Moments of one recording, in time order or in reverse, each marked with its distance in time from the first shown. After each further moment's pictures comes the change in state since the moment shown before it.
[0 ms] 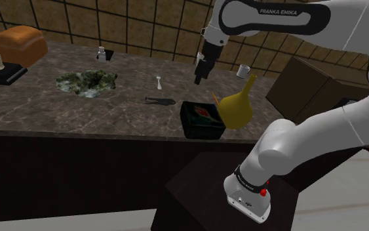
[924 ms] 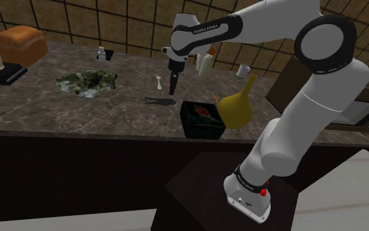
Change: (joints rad) arm 0.103 0.538 -0.079 0.214 0.052 0.269 -0.510
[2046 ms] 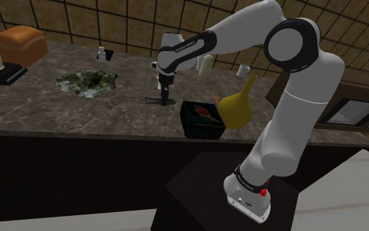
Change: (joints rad) arm 0.006 0.200 0.020 0.032 0.041 0.152 -0.150
